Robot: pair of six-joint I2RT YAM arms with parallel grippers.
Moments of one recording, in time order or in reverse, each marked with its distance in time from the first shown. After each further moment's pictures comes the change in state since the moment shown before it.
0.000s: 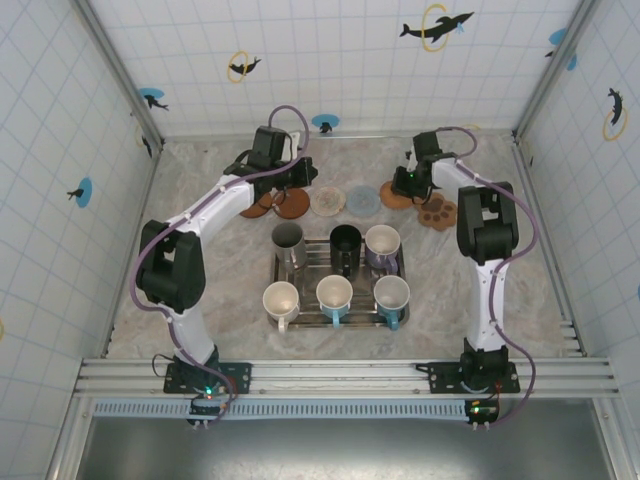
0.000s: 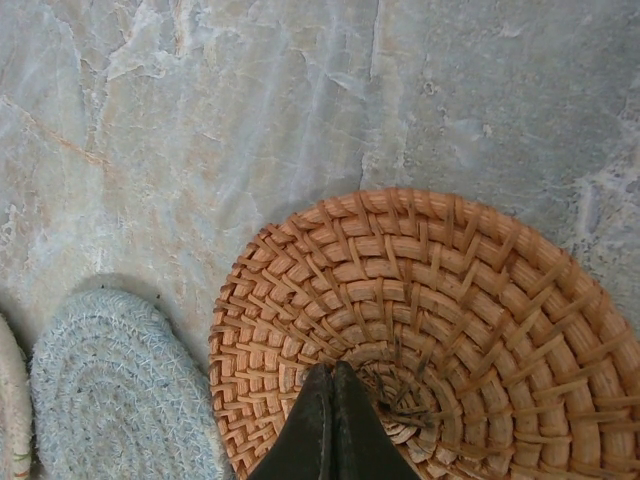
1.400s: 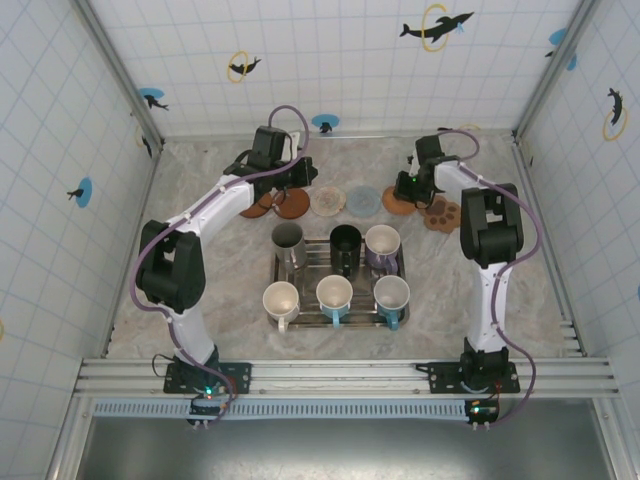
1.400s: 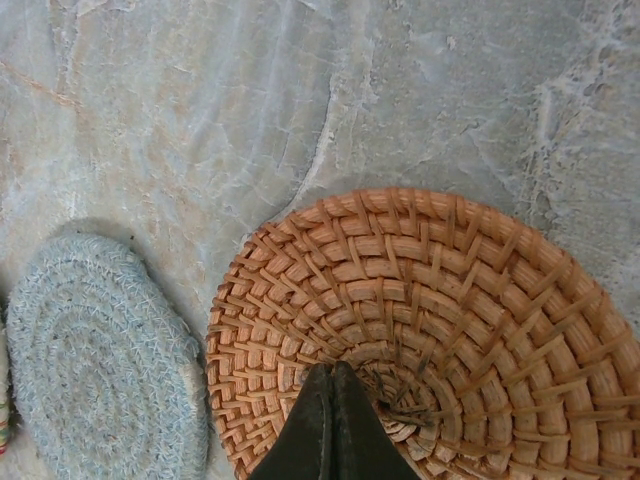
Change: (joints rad) left arm 0.000 0.000 0.000 0.000 0.000 0.000; right arm -0.006 -0.054 -0.077 -0.008 0.002 -0.020
